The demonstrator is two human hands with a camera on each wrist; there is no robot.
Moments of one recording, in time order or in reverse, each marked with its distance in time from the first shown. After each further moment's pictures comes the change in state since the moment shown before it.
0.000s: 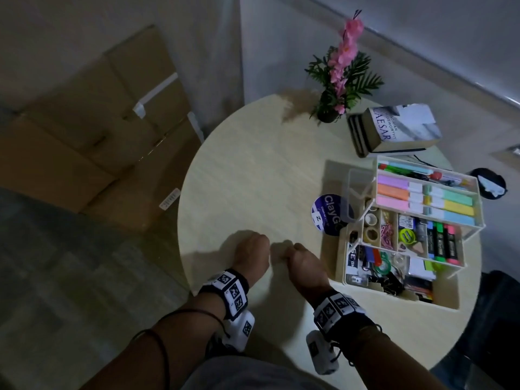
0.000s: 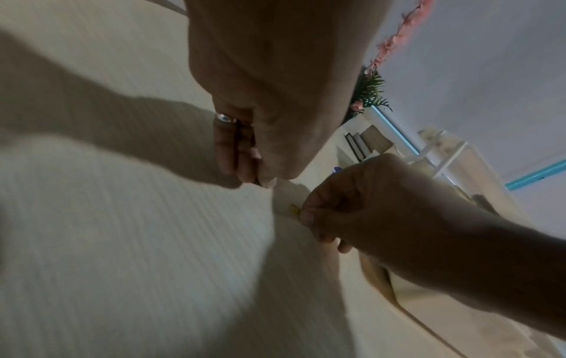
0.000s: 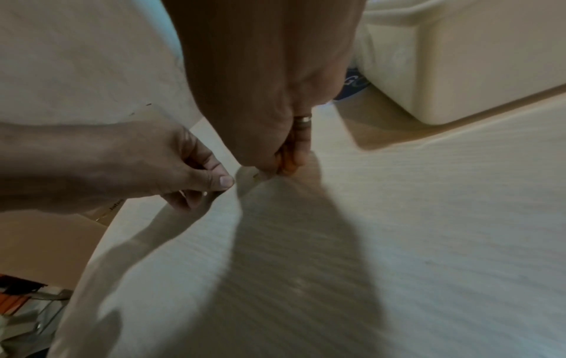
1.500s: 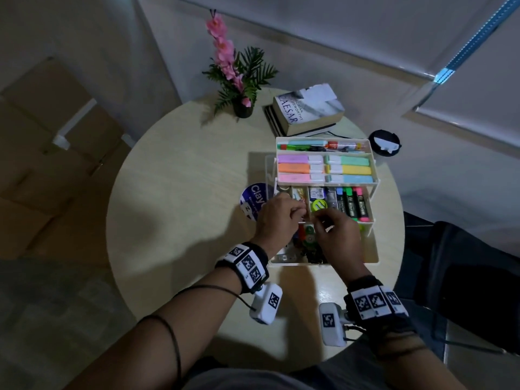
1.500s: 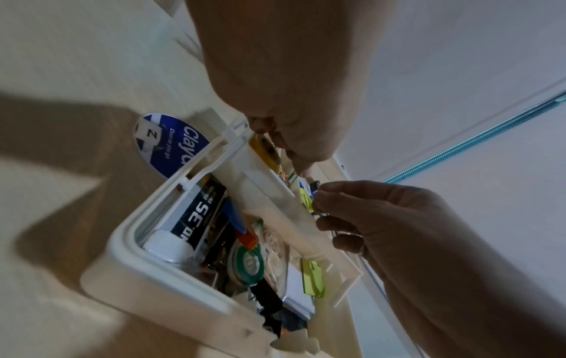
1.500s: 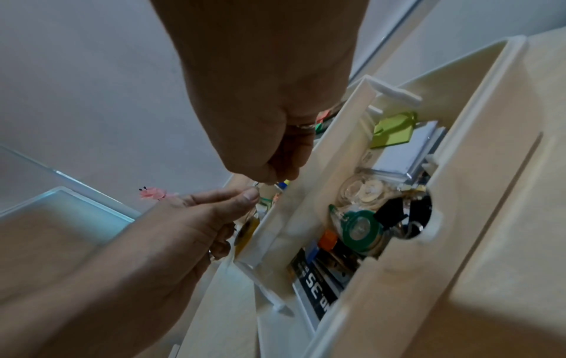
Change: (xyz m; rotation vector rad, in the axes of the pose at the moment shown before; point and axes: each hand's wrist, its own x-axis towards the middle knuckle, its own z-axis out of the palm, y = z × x) left_hand 0.028 0.240 -0.002 -0.419 0.315 0.420; right_hand -0.103 0.175 -0.109 0.499 0.744 0.158
